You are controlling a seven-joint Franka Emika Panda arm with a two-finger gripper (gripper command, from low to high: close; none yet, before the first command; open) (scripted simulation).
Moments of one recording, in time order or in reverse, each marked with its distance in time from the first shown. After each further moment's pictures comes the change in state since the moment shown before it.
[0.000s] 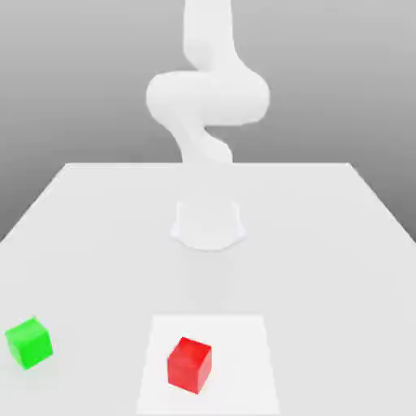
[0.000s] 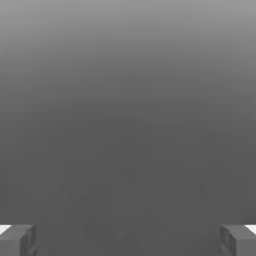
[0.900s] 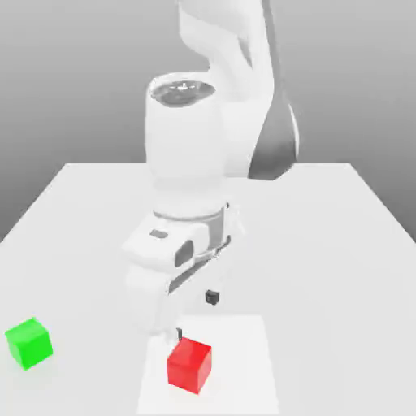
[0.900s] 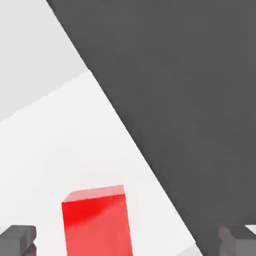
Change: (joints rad) arm 0.181 0.842 -0.224 -0.274 0.093 0.396 -1.161
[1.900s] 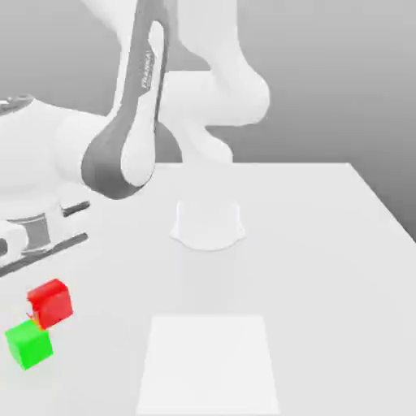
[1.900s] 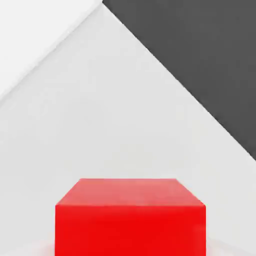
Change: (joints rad) arm -0.368 0.108 -0.200 0.131 0.128 -0.068 -0.270
